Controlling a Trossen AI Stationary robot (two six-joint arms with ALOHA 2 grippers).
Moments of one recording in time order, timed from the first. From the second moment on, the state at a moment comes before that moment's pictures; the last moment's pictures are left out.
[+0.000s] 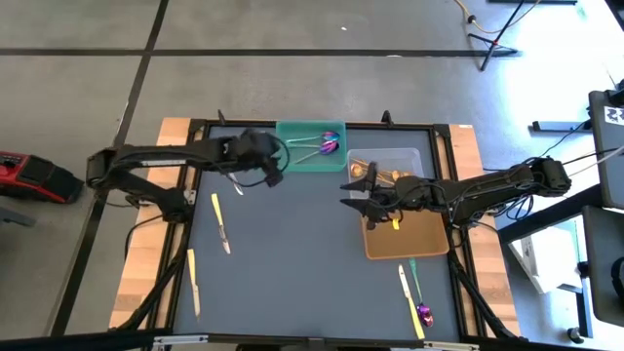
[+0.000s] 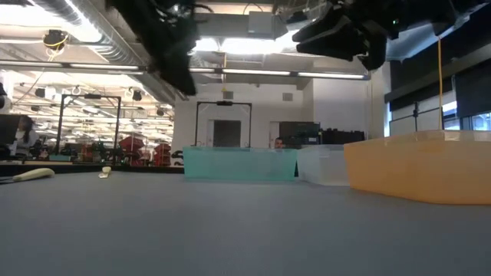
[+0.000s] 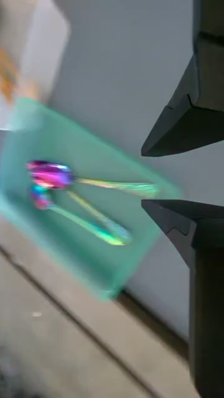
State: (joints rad) left arm 0.26 1.29 0.98 -0.52 -0.39 -0.17; right arm 0.10 1.18 0.63 0.32 0.22 -0.80
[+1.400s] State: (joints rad) left arm -0.50 1.23 0.79 -0.46 -0.49 -0.73; right arm 0.65 1.24 0.78 0.43 0.45 -0.31
